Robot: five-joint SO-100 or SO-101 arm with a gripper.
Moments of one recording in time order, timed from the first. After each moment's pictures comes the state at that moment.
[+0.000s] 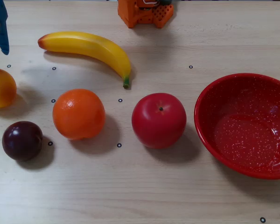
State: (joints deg) arm 58.7 50.6 38.8 94.1 -49.1
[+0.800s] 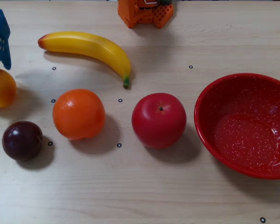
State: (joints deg) arm 55.6 45.5 37.6 89.6 -49.5
